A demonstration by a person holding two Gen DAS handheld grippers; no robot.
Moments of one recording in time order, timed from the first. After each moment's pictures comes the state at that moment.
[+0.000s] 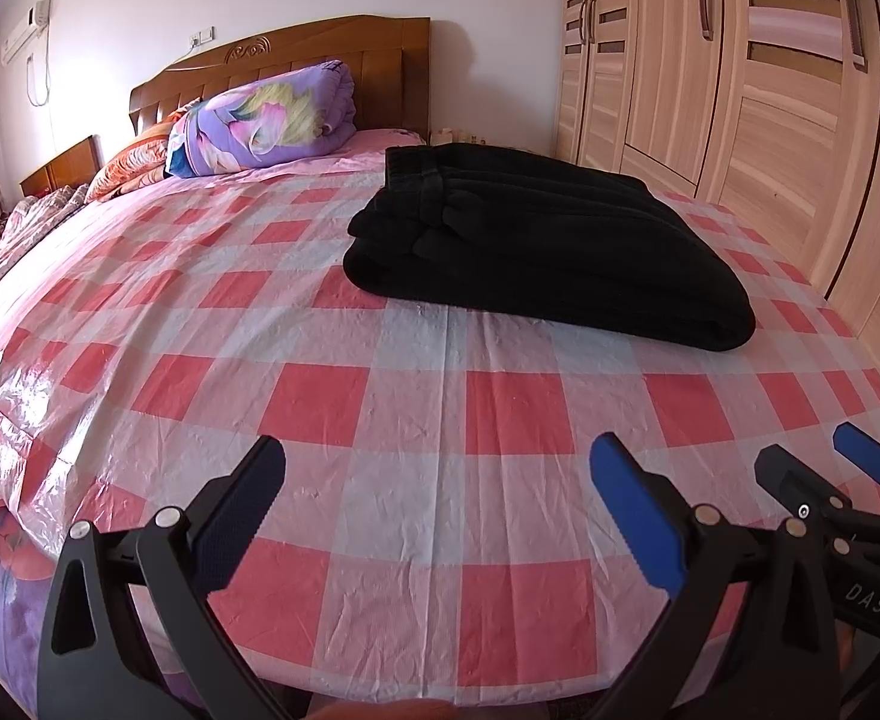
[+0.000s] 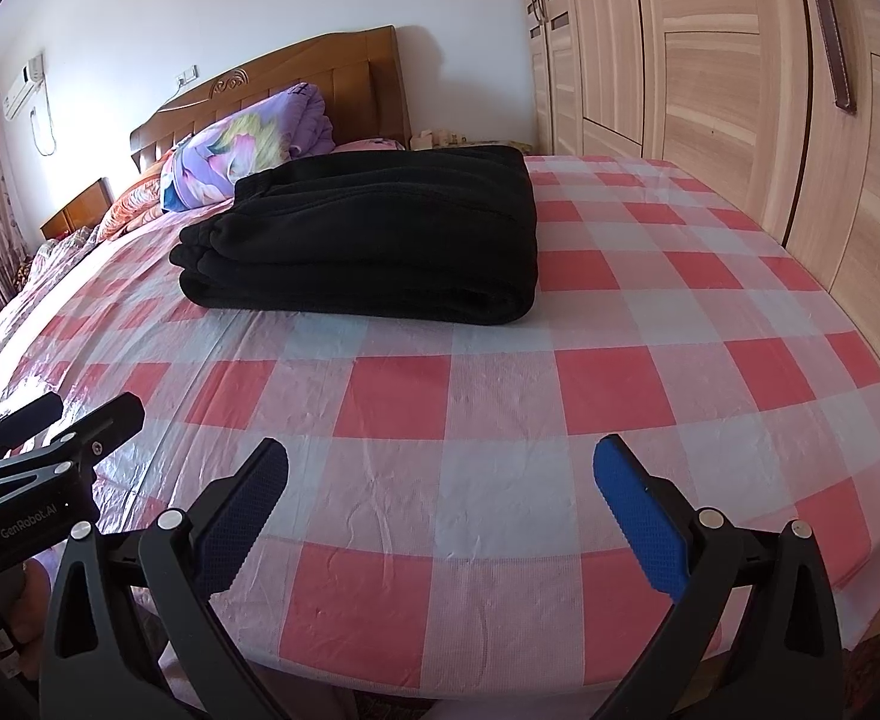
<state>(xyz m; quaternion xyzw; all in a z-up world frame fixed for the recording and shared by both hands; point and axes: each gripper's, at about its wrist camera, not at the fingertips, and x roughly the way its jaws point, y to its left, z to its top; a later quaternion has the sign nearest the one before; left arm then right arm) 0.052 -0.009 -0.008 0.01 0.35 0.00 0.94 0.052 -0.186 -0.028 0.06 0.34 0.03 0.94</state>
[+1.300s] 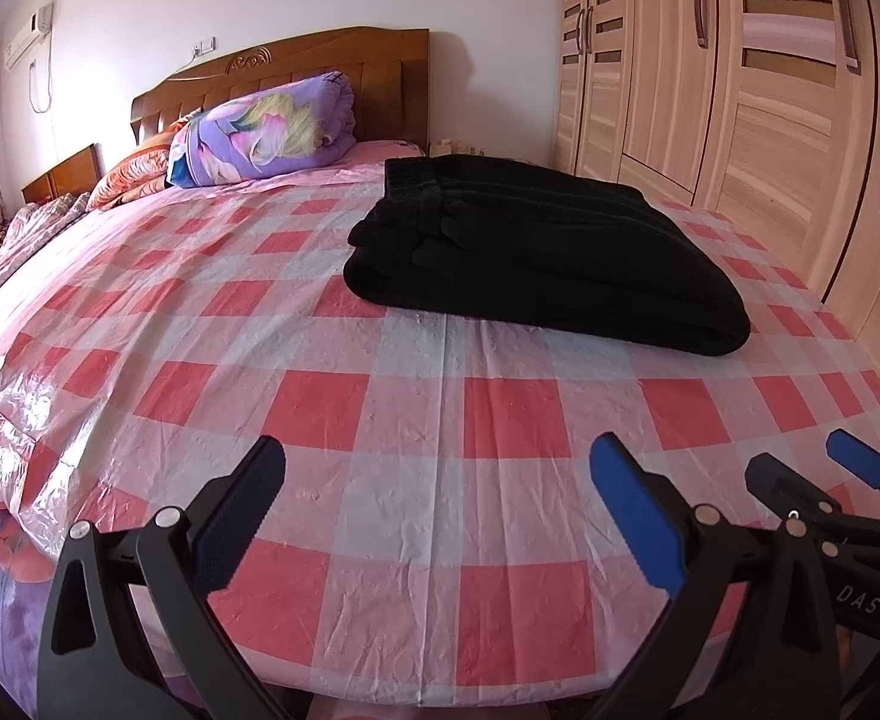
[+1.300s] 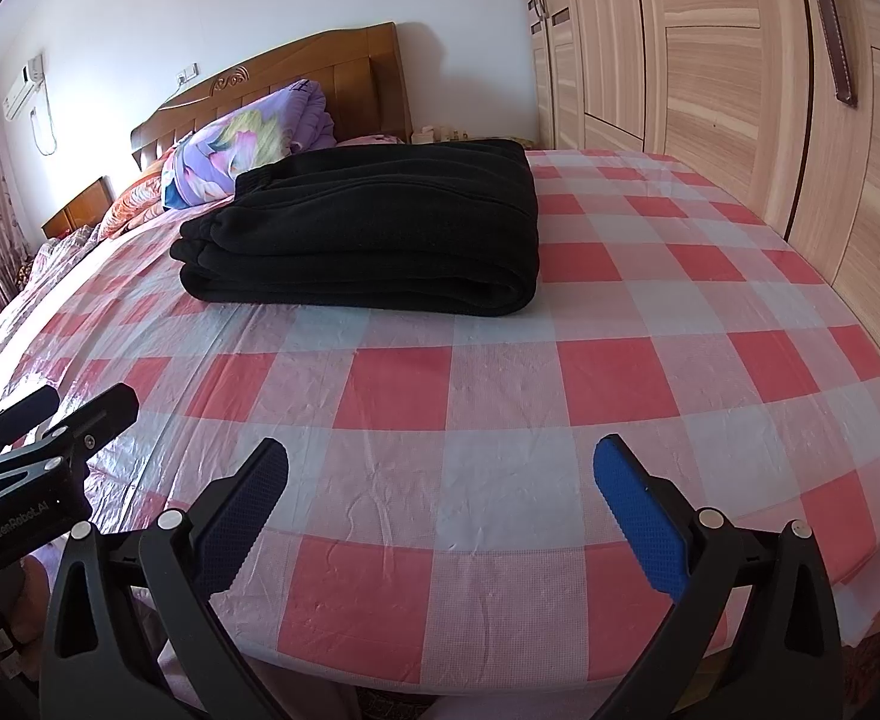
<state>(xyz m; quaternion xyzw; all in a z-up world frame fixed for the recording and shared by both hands) 0.045 -0.004 -0.007 0.01 0.34 -0.01 0.94 0.053 -0.187 -0.033 0.06 0.34 0.03 0.94</state>
